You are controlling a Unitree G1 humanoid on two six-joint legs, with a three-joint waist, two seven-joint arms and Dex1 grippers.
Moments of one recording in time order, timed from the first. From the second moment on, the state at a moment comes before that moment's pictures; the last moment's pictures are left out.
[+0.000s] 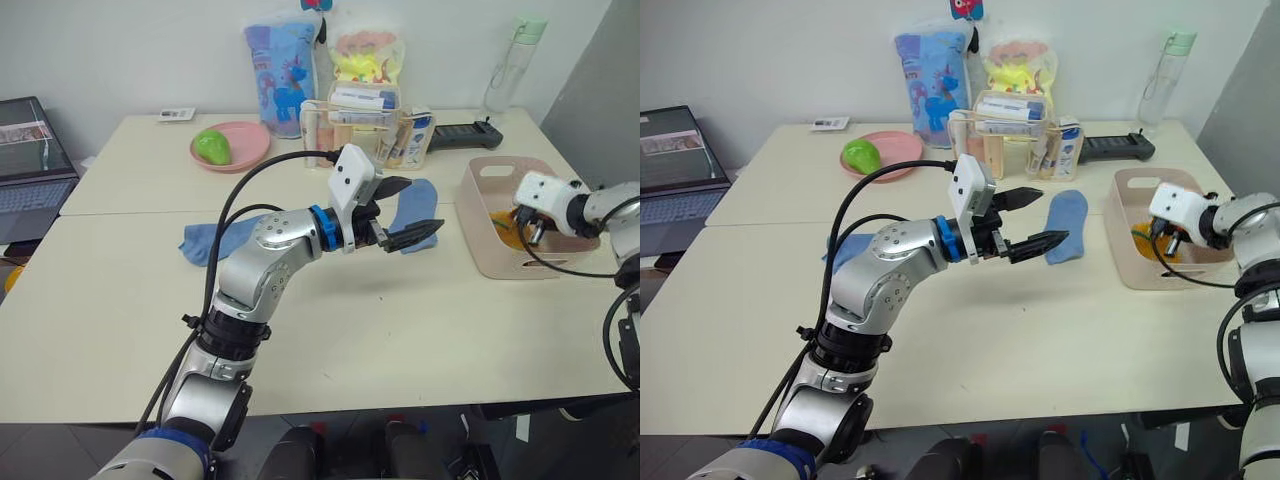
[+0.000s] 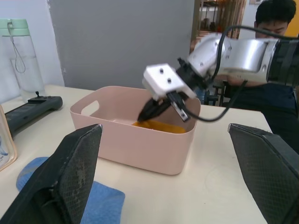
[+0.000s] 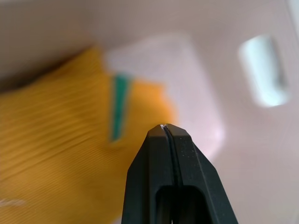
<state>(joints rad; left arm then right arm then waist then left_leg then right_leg) -0.75 0.22 -0.19 -0.11 -0.41 0.56 -0.73 -1.10 -0.87 0.19 1.06 -0.29 -0.19 0.95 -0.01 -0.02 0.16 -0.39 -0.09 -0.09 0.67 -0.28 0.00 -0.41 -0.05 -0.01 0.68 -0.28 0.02</state>
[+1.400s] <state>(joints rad) 0.25 0.33 0.12 -0.36 -0.21 0.21 -0.40 0.05 -0.39 0.01 -0.44 0.09 0.42 0.45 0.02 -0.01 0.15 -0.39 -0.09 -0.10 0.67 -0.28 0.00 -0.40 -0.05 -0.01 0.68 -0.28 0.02</state>
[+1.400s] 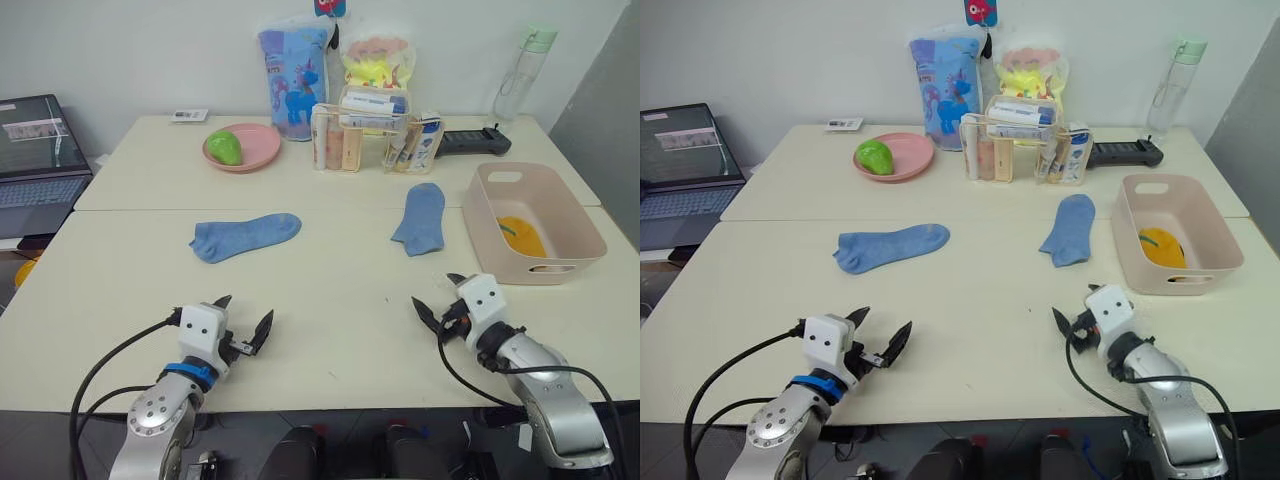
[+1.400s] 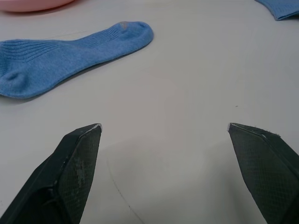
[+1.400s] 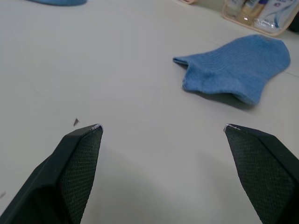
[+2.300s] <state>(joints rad) -0.36 0.68 0.09 0.45 -0.03 0.02 -0.56 -0.24 -0.50 0.14 -0.45 0.26 0.54 0.69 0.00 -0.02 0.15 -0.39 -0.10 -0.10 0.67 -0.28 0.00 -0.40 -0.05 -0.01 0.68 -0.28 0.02</state>
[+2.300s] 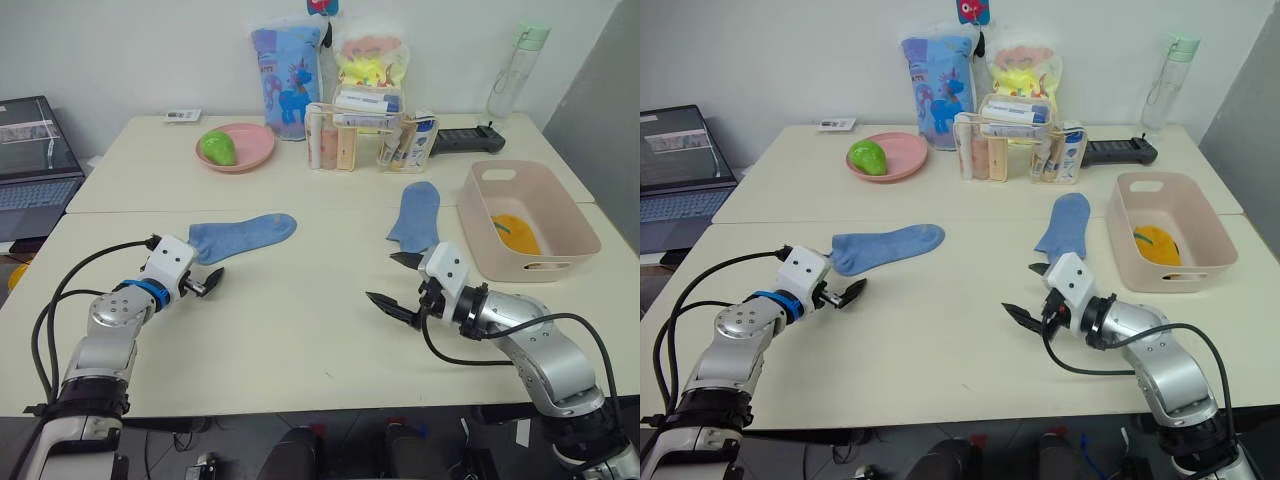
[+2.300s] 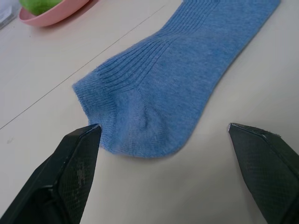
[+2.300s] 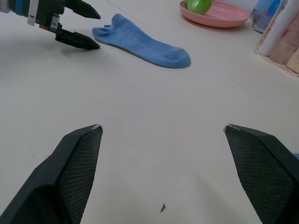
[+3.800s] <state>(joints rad) -0.19 0.57 -0.13 -0.45 -0.53 0.92 -0.79 -0.29 -0.46 0.15 -0.39 0.23 0.51 0.63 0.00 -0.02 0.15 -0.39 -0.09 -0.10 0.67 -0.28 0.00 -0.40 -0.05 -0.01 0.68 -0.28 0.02</state>
